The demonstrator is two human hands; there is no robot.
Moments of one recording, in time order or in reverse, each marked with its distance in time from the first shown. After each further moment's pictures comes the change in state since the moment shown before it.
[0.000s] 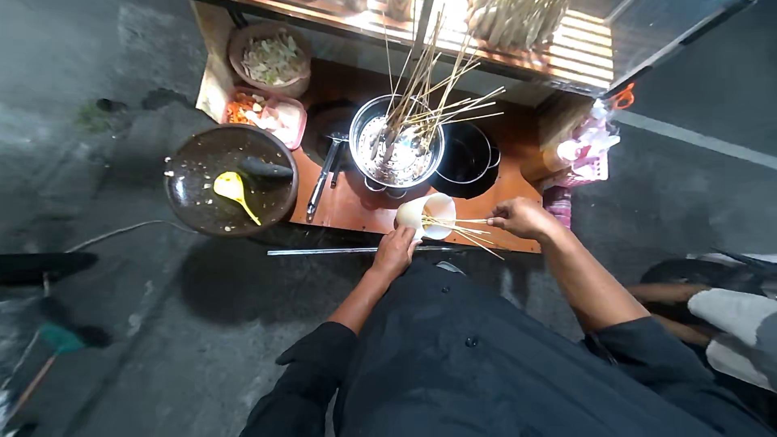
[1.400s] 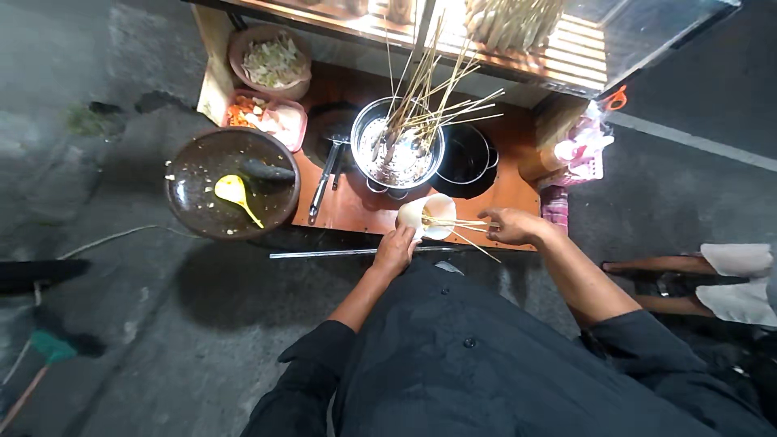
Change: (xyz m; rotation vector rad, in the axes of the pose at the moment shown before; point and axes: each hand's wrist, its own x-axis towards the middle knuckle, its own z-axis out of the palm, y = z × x) left_hand 0.002 -0.009 -0.008 -0.007 -0.023 0.023; right_hand 0.006 -0.011 0.014 -0.104 -0.249 0.003
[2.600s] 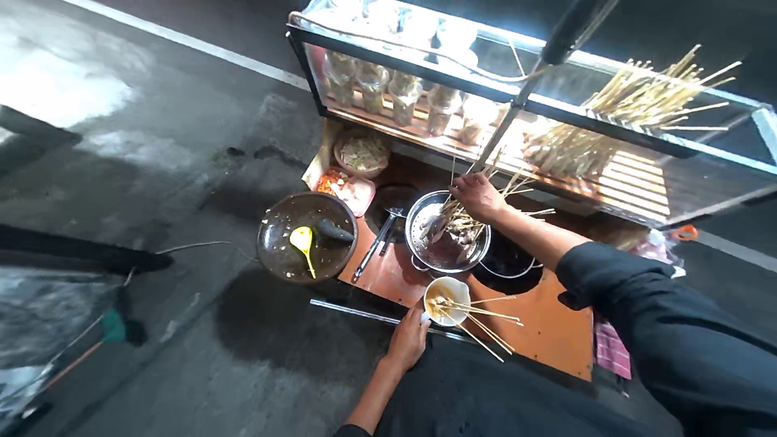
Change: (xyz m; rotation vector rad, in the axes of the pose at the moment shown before) left_hand -0.026 -0.017 -0.002 -0.276 0.161 -0.349; right_hand 0.198 -0.165 -0.186 -0.778 0.774 -0.761
